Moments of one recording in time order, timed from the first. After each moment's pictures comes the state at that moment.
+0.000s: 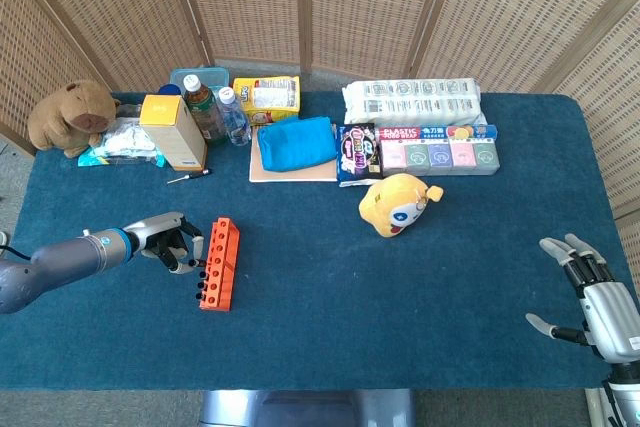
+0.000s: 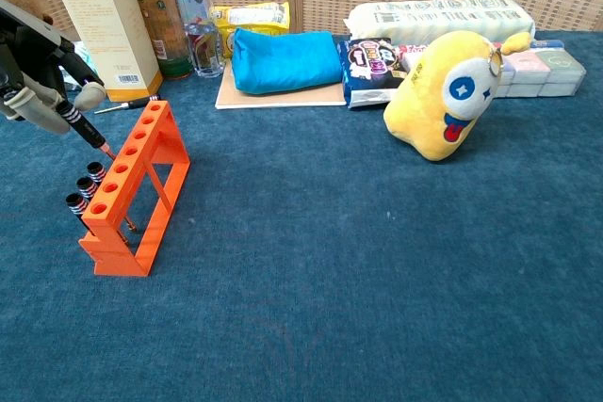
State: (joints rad) left arm -0.92 -0.87 -0.30 -1.66 0.85 -0.16 -0.53; right arm 0.09 -1.04 0.00 -1.57 -1.67 1.58 0.37
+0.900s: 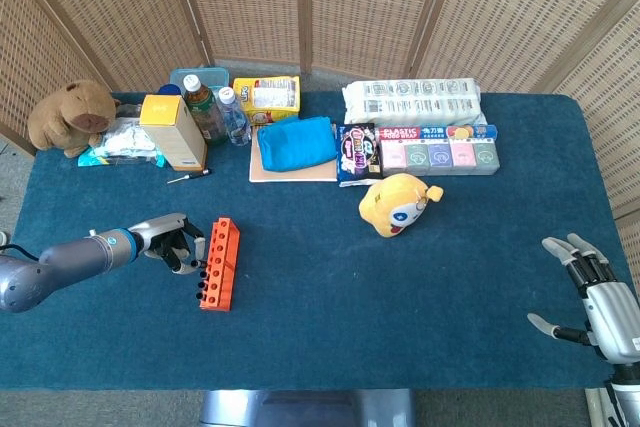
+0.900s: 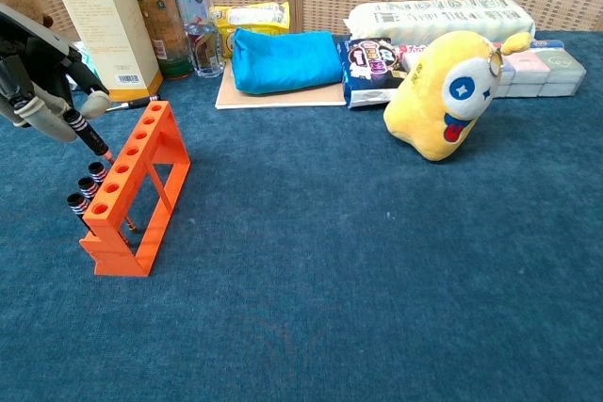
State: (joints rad) left arm -1.00 -0.90 -0.19 -1.65 0.85 -0.11 -0.56; right arm 0.08 -1.03 0.00 -1.57 -1.68 1.58 0.38
